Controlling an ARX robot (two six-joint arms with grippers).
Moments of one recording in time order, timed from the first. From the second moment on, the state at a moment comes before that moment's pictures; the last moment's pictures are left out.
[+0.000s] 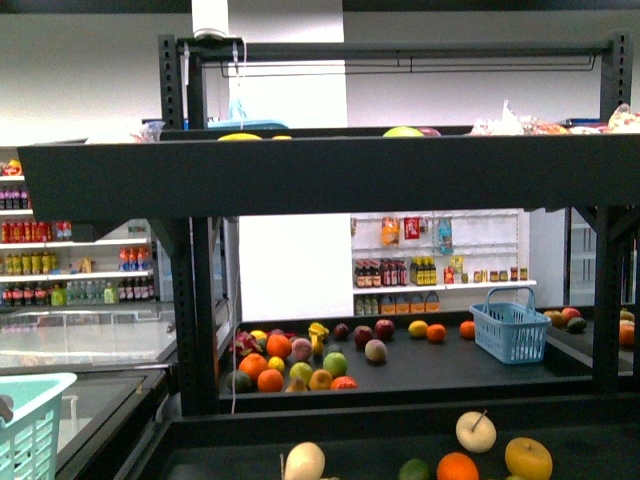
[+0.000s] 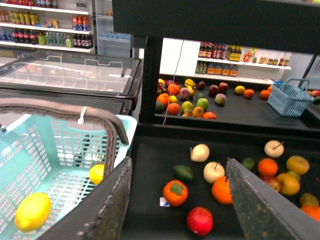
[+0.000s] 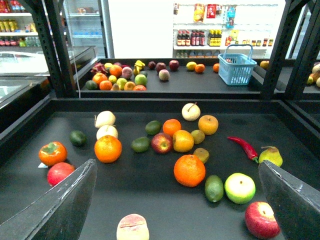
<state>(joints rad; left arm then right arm) 0.01 0.53 0.51 0.04 0.02 -0.09 0.00 0.00 0.02 0.00 0.00 0.00</state>
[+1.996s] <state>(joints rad) 0.00 0.01 0.01 0.00 0.00 -0.01 0.00 0.00 0.02 0.00 0.00 0.00</state>
